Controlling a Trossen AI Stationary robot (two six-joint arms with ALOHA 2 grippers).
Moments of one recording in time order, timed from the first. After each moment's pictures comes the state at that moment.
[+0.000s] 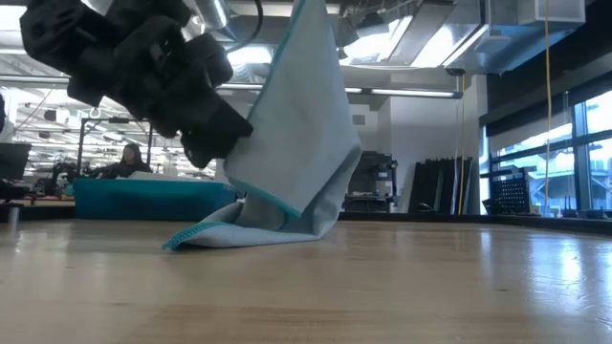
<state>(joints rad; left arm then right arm) -0.12 1.48 0.44 0.63 0.03 -0.38 0.16 1.53 1.38 -0.31 0.29 -0.74</state>
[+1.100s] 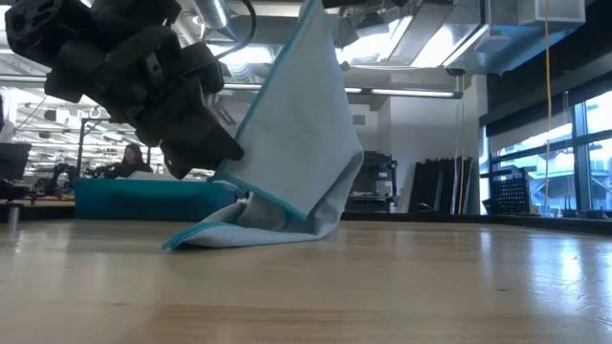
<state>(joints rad) -0.22 1.50 0.44 0.57 -0.13 -0.51 0.10 1.53 1.38 -0.35 0.29 -0.69</state>
